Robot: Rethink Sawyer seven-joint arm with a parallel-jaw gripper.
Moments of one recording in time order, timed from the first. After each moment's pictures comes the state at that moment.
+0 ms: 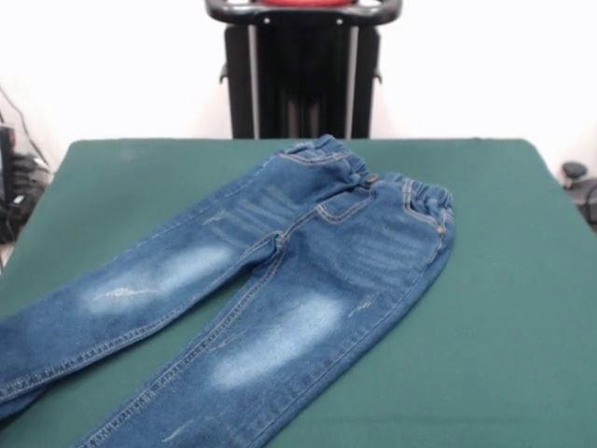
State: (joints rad) arm -0.70 -0.19 0.27 0.85 -0.42 0.70 1.77
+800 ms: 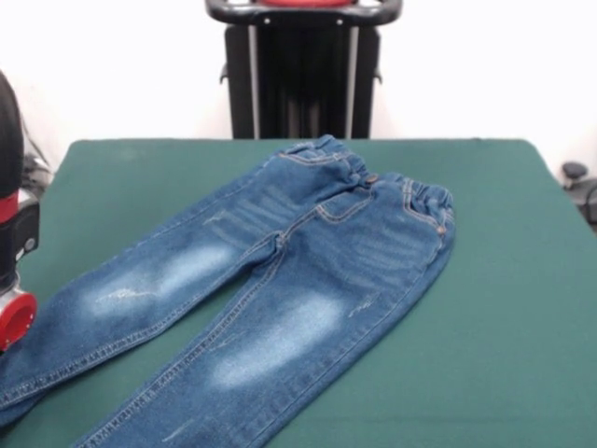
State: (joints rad) arm -0.64 -0.19 0.21 0.90 -0.42 0.64 1.77
